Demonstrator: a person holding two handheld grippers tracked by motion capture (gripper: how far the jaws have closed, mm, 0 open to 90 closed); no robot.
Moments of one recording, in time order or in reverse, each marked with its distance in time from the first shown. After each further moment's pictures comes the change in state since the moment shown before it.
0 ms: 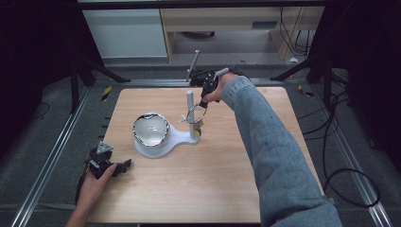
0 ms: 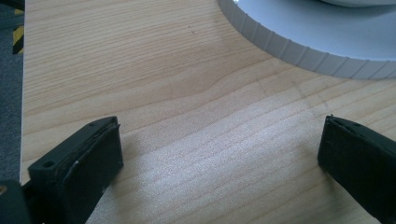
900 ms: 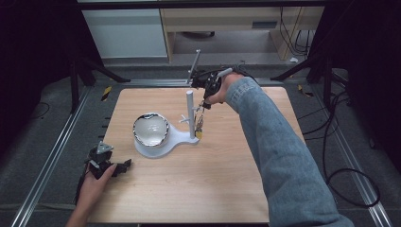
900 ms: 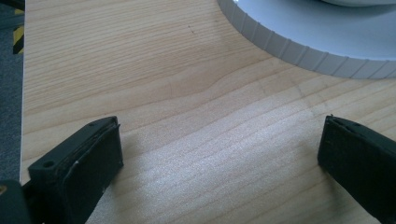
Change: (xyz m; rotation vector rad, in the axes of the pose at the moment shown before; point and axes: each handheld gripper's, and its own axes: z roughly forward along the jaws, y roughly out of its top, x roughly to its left) left arm 0.000 0.000 0.000 0.002 0.001 0.000; right arm 0.021 -0.008 -0.022 0.026 -0.046 -0.014
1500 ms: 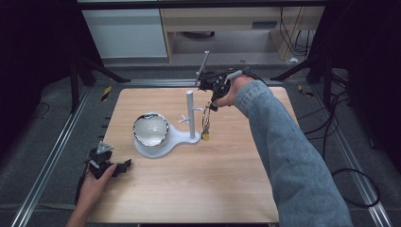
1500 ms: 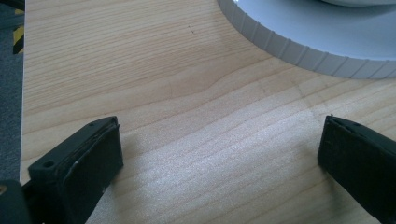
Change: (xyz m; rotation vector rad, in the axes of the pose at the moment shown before) left arm 0.000 0.000 0.000 -0.001 -0.001 0.000; right arm 0.007 -0.020 -0.013 -0.008 -0.015 0.015
